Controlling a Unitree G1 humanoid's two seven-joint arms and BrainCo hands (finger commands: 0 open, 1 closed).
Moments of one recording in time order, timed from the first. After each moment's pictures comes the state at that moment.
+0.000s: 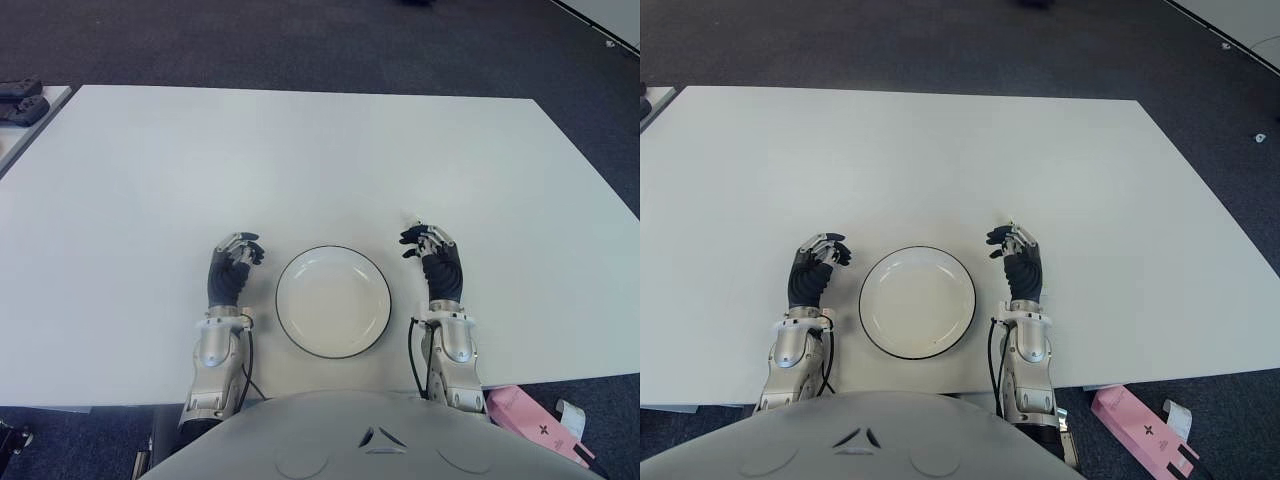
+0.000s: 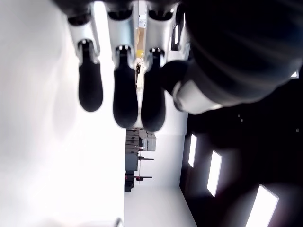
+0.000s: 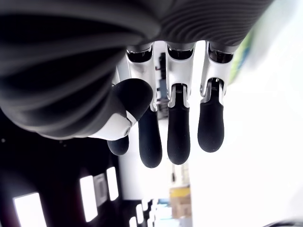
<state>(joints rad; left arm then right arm) 0.33 -0.06 -0.02 0.16 -0.01 -0.39 0.08 0.33 0.05 0.02 -0.13 0.05 -0.22 -0.05</state>
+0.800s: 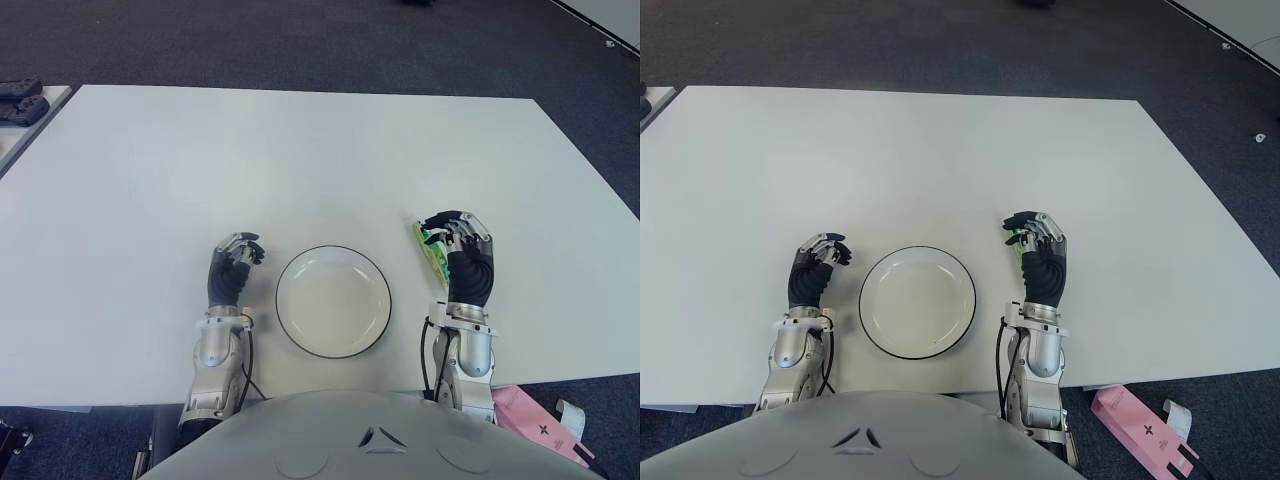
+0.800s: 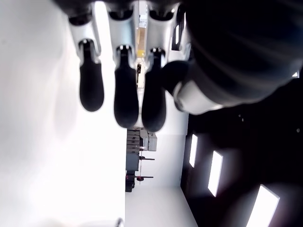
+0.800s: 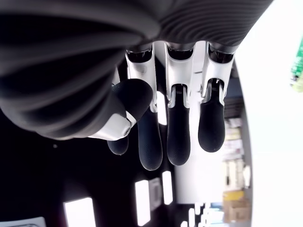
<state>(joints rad) 0.33 -0.06 -0.02 0.16 -0.01 -0.38 0.08 0.38 0.06 0.00 -0.24 0.03 -0.44 -0.08</state>
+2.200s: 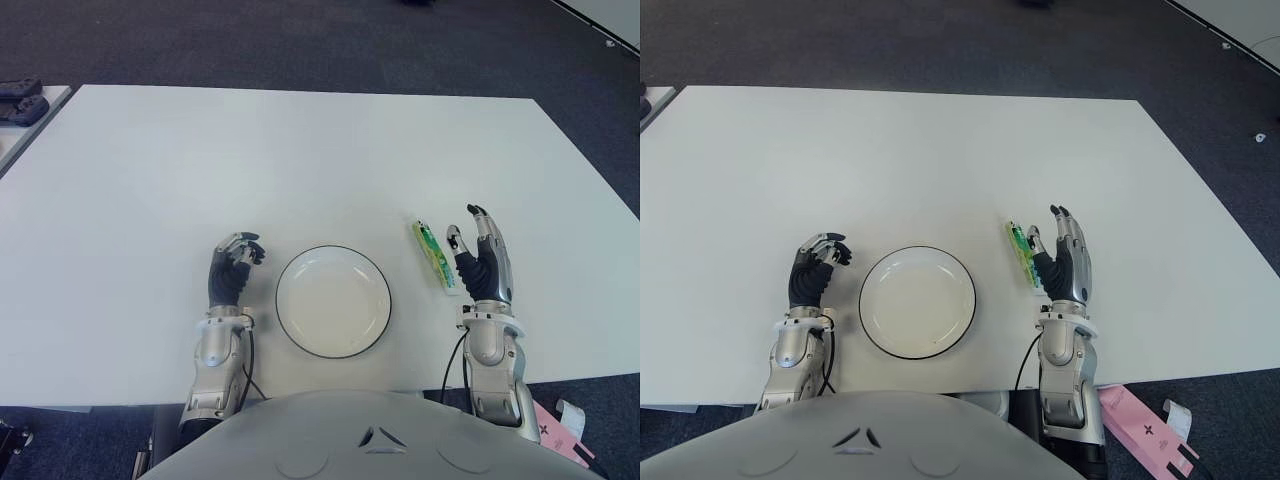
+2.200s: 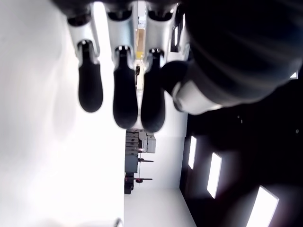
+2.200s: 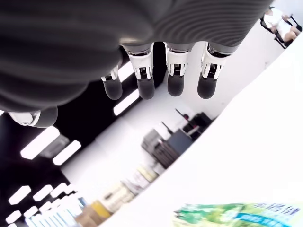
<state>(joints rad) 0.34 -0.06 -0.03 0.17 0.00 -0.40 0.10 0.35 -0.13 -0.05 -0.32 -0.73 0.08 -0.14</state>
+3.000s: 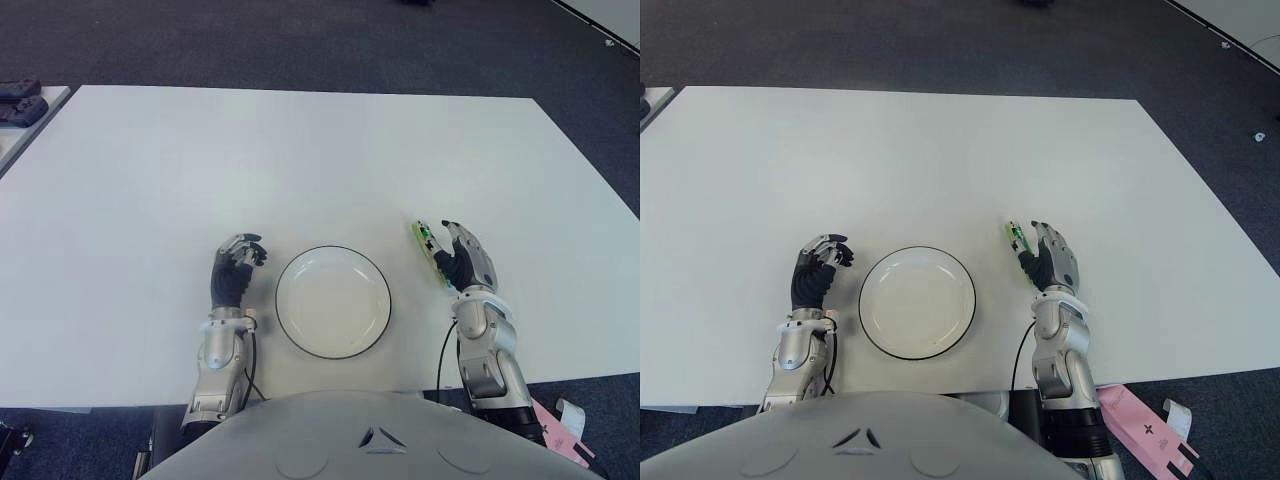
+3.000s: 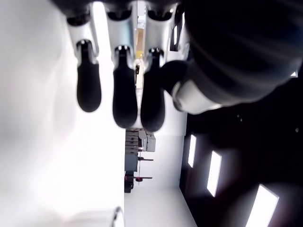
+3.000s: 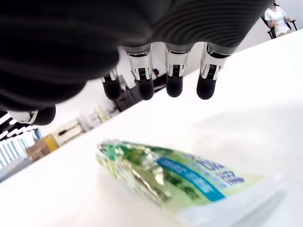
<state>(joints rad) 0.36 -0.06 -0.06 0.16 0.00 -0.41 0.12 0.22 -0.25 0.11 -0.19 -0.89 0.38 0.04</state>
